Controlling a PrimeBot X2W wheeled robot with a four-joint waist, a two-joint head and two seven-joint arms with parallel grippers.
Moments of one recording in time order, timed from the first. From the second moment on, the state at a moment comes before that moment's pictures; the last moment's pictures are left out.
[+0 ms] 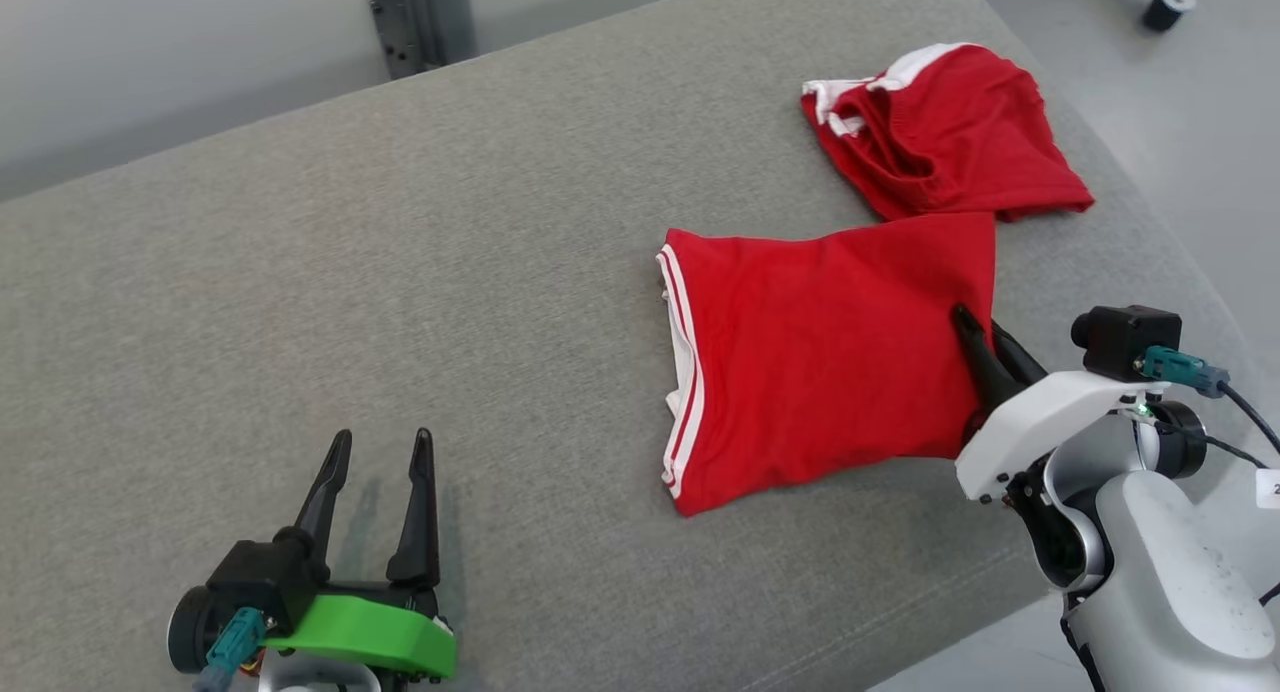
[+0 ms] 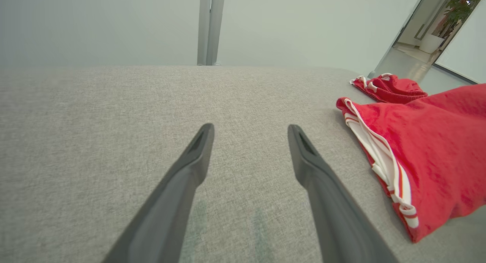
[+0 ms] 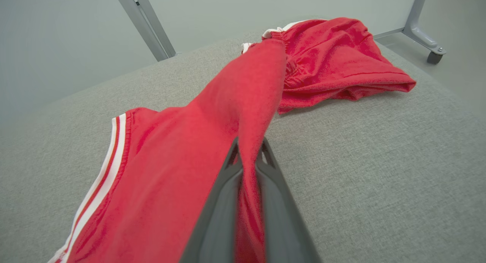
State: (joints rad) left arm -0.02 0.10 -0.17 0.14 -0.31 -0.05 -0.25; right arm -0.33 -0.16 0.10 0.33 0.42 0.13 0.06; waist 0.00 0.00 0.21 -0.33
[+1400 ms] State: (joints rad) left arm -0.12 0.09 -0.21 0.13 -0.30 -0.05 -0.26; right arm -0.85 -0.47 -0.27 0.75 0.08 0.13 0.09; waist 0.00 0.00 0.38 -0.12
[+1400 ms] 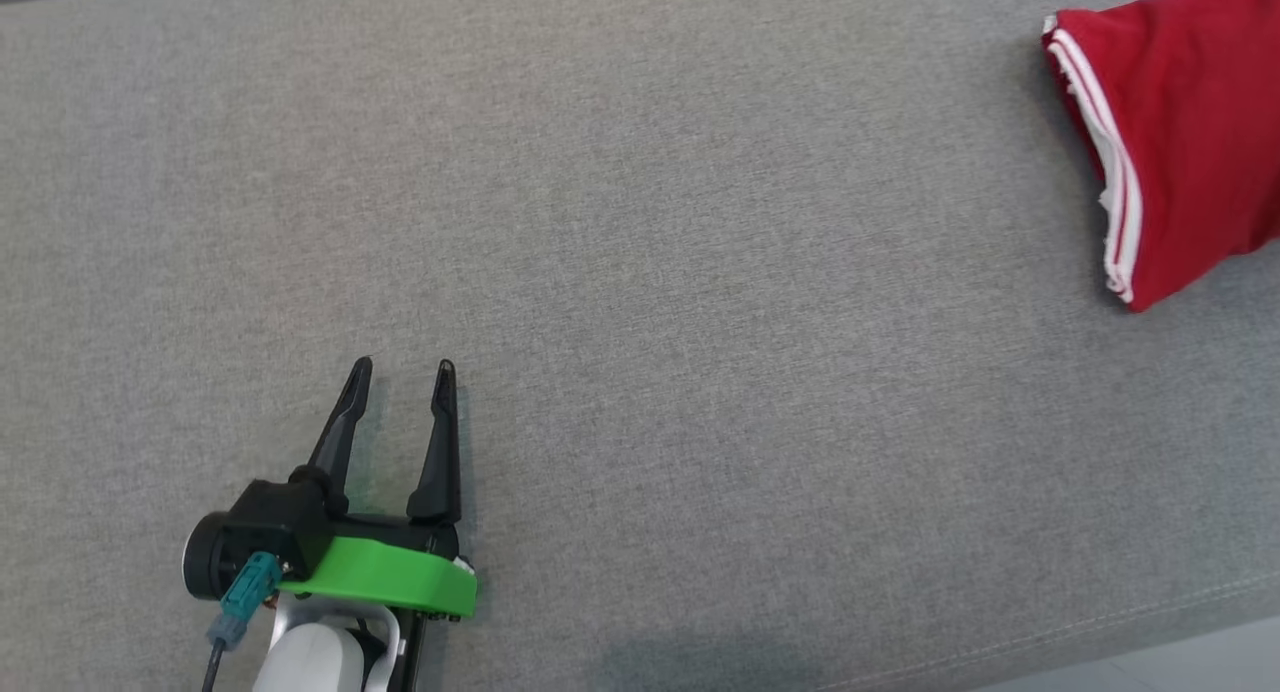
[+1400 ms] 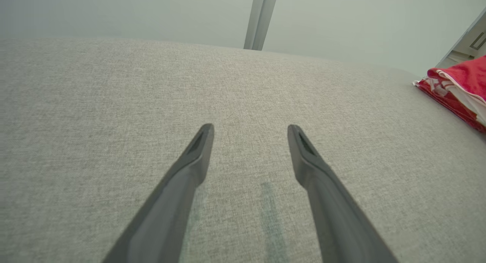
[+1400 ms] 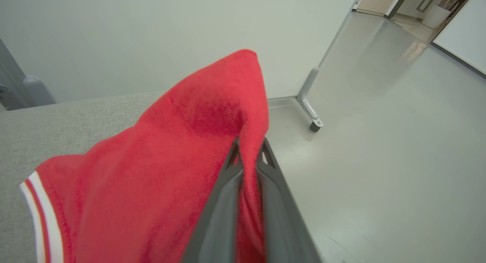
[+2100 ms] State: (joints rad) left arm -0.13 0.12 -0.22 0.11 -0.29 -0.04 -0.25; right arm -0.93 -0.43 -0.53 0.96 -0.26 0.13 -0.11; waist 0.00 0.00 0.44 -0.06
